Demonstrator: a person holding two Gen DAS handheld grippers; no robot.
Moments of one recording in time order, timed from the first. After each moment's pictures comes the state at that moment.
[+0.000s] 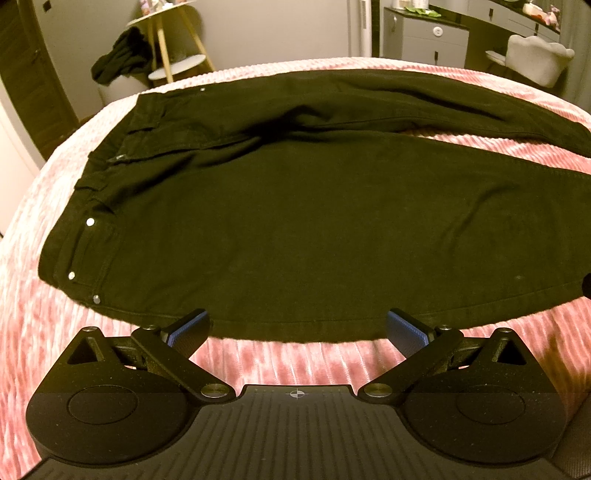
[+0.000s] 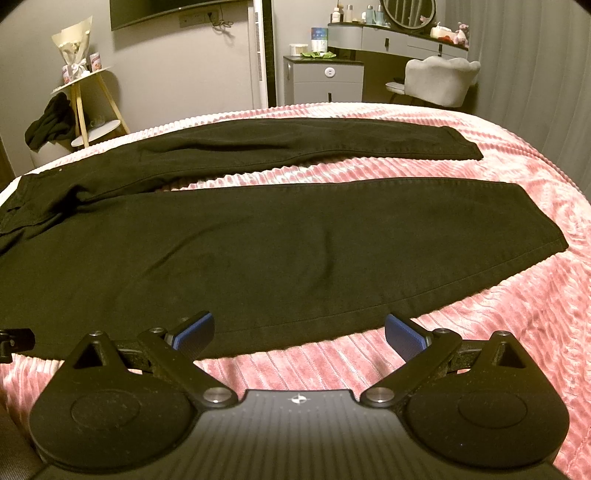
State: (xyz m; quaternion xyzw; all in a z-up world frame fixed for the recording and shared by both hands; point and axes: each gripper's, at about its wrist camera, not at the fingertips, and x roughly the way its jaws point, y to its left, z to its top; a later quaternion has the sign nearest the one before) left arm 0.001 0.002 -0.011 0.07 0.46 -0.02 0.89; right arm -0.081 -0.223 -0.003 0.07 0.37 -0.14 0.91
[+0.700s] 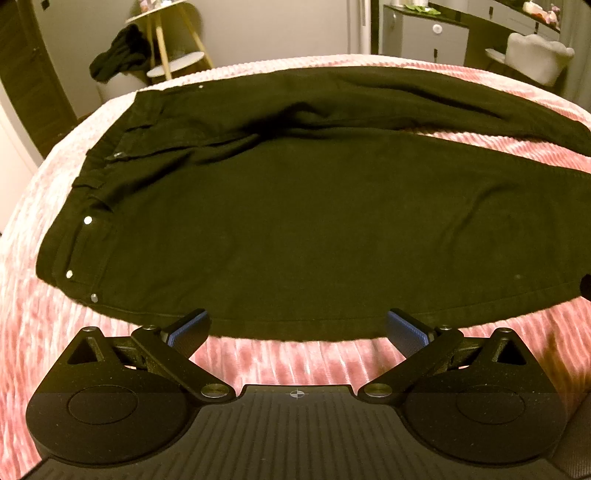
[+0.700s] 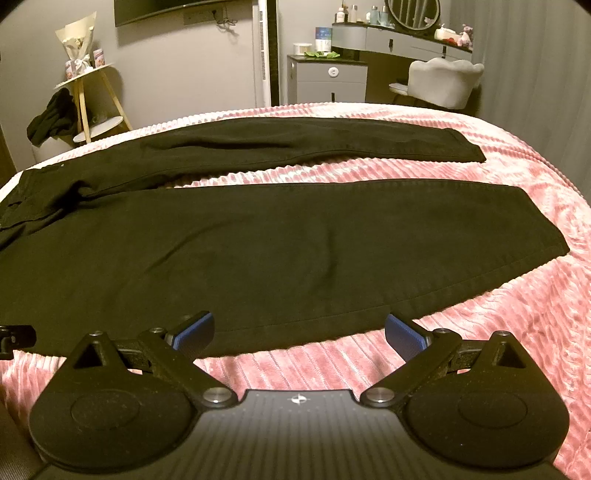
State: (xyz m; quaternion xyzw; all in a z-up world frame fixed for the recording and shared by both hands) left arm 0.003 0.002 -0.010 0.06 0.46 -0.02 0.88; right arm -0.080 -0.221 -0.003 0.07 0.38 -0.13 0.91
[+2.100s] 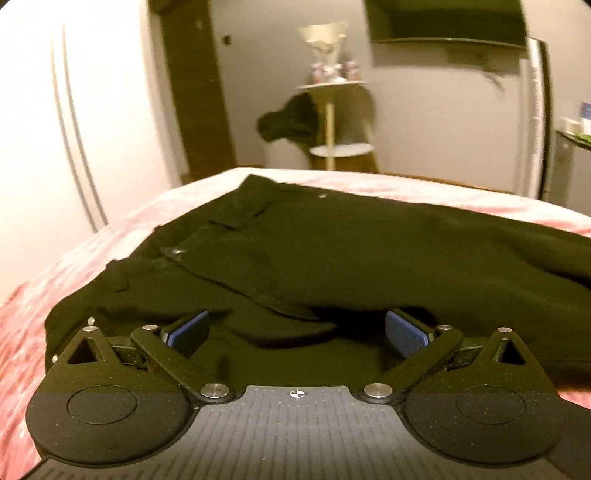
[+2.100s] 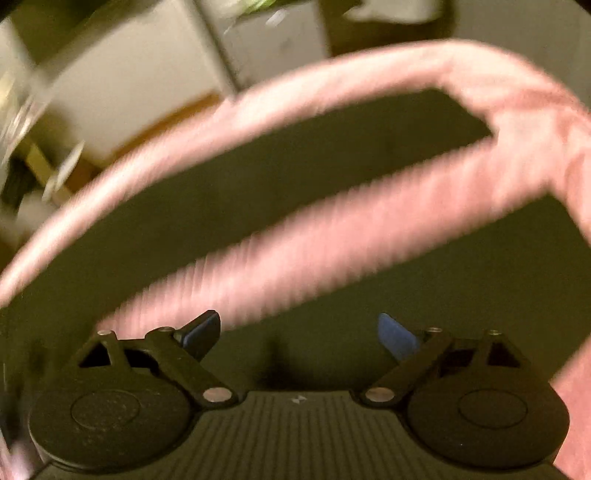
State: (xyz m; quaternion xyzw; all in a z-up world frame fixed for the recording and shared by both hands) left arm 0.181 -0.020 -0.037 0.00 0.28 0.28 0.92; right arm 0.135 -0.433 0.039 0.26 0.43 -0.17 0.85
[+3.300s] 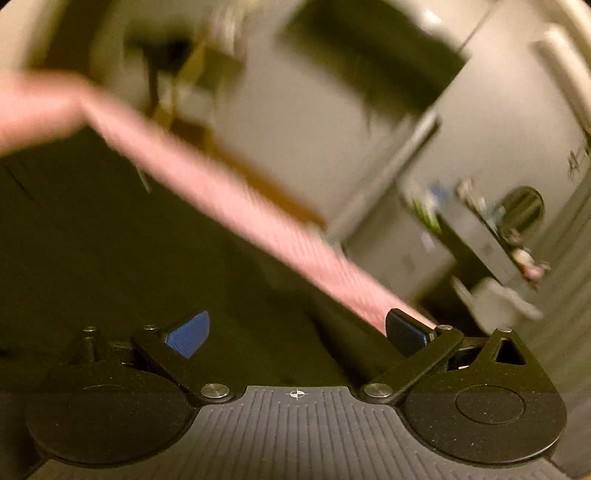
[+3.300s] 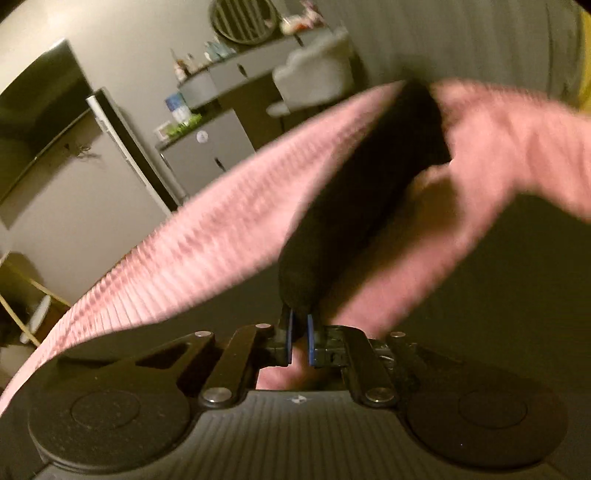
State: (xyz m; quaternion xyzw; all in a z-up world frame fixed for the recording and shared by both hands) left arm 0.276 0.056 -0.010 -0.32 0.32 -0.07 0.89; right arm 0.079 -0.452 -0.056 0.34 0.25 -0.26 0.87
